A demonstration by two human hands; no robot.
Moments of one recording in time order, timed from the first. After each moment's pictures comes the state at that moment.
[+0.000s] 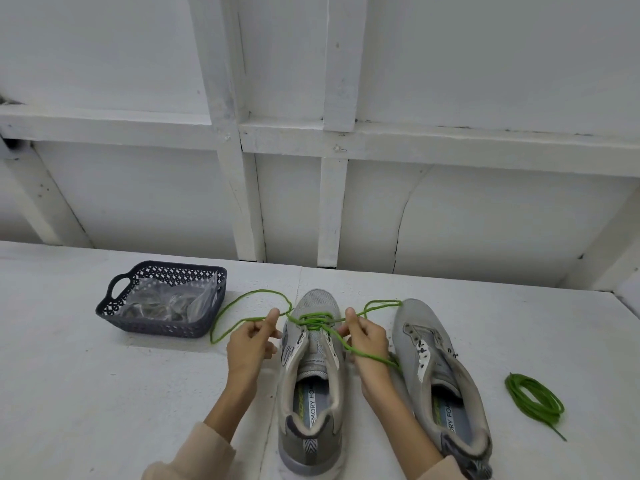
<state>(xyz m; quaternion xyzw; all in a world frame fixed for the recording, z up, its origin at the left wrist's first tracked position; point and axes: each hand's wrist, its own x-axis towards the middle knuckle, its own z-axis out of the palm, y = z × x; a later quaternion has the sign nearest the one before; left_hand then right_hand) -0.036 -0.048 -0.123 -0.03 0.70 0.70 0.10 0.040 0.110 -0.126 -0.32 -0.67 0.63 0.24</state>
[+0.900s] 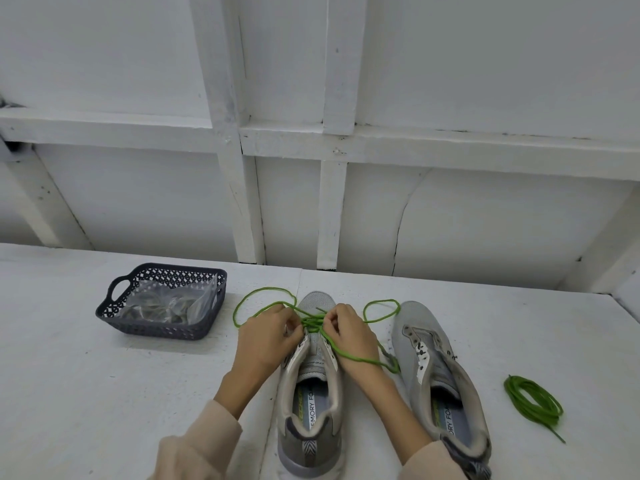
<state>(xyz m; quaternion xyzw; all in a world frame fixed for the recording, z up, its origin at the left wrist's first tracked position) -0.049 -0.036 -0.108 0.30 0.92 0.24 -0.08 0.026 0.110 -0.107 -0.19 -0.93 0.28 0.13</state>
